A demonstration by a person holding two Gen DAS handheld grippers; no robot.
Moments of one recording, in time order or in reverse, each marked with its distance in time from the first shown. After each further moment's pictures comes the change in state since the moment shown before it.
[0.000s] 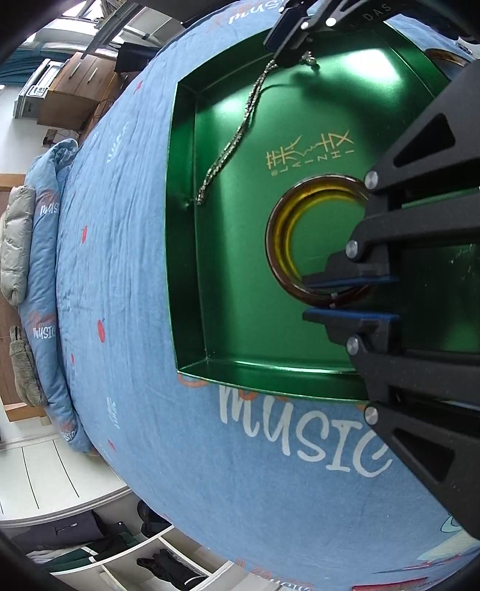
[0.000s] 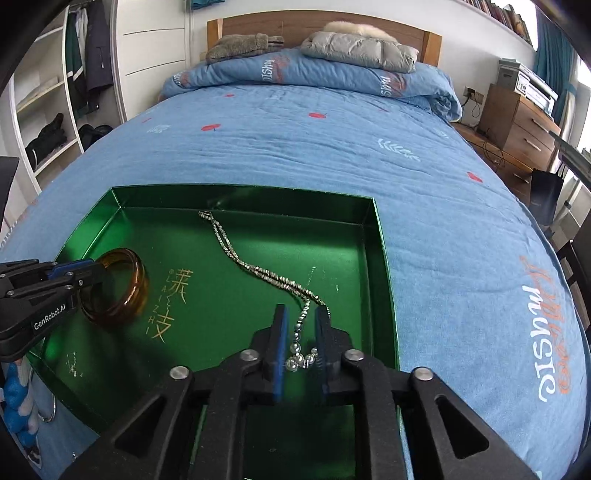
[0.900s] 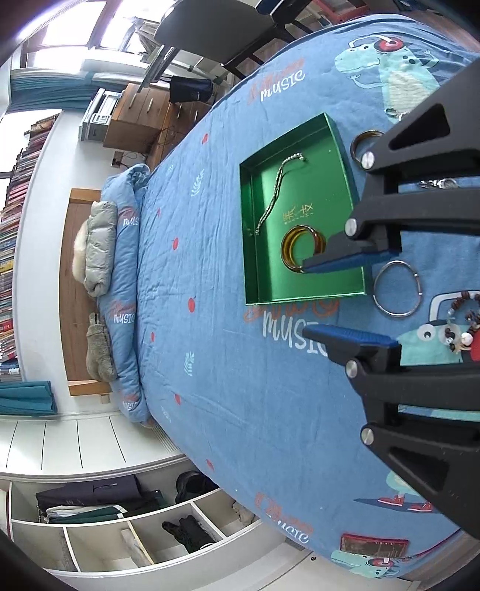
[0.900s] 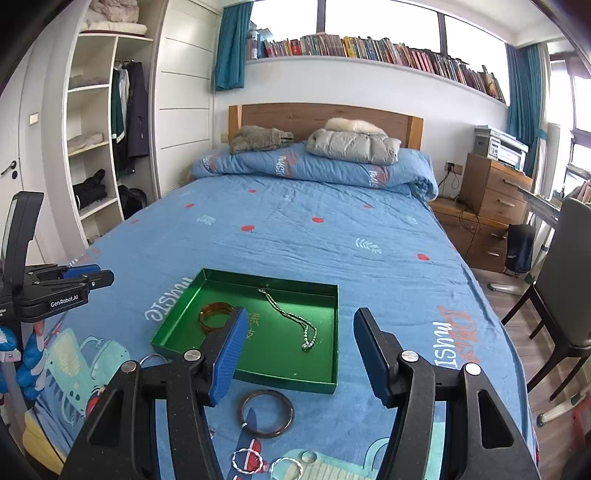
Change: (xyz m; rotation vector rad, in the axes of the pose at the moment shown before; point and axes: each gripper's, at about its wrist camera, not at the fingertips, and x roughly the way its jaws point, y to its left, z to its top) left arm -0.240 0.066 -0.061 -0.032 -0.264 -0.041; right arm -0.264 -0.005 -0.032 -0.009 -0.330 0.038
